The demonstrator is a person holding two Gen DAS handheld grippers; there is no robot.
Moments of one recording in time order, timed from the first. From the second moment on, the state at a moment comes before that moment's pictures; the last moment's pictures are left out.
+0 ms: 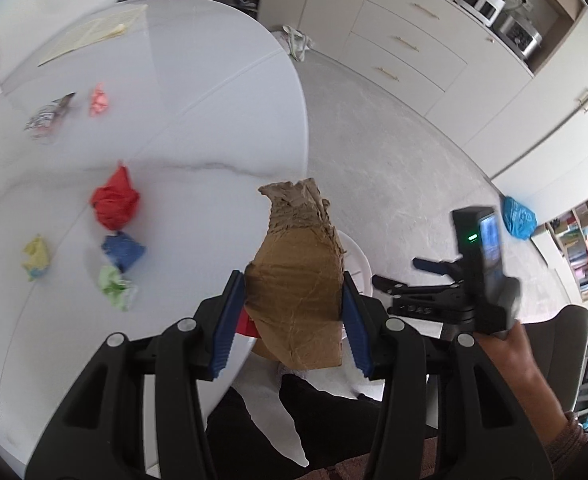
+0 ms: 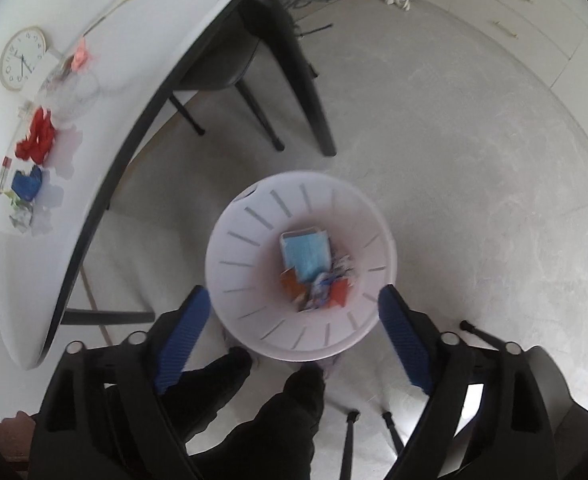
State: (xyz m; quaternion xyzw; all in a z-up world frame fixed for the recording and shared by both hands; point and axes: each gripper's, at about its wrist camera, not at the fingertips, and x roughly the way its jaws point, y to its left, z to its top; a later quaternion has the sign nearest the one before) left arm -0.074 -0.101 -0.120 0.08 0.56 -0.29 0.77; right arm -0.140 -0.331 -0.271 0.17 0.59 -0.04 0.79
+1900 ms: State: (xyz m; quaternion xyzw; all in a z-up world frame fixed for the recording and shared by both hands) left arm 0.023 0.108 -0.159 -0.01 0.54 -0.06 0.84; right arm -0.046 -0.176 -0.148 0.10 0.50 0.10 0.86
